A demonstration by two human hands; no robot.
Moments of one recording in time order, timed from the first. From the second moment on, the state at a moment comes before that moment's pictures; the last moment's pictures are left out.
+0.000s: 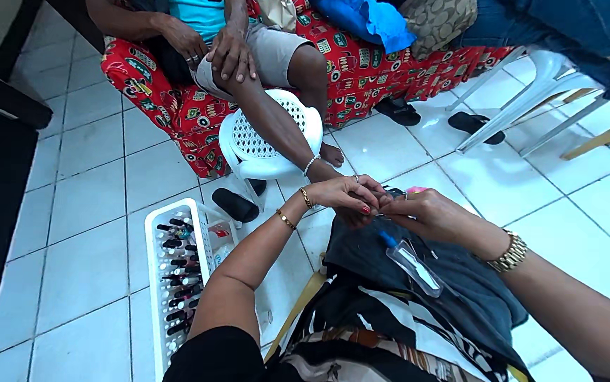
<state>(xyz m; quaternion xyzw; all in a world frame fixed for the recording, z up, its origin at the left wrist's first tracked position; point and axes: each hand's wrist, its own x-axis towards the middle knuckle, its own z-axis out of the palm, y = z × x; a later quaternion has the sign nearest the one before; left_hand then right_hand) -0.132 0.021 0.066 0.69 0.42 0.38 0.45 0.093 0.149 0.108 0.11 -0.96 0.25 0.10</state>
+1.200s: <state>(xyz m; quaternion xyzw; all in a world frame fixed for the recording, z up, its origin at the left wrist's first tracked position) -0.113 0.022 0.067 0.70 0.52 0.34 0.35 0.131 0.078 0.071 -0.29 -0.59 0.73 0.19</state>
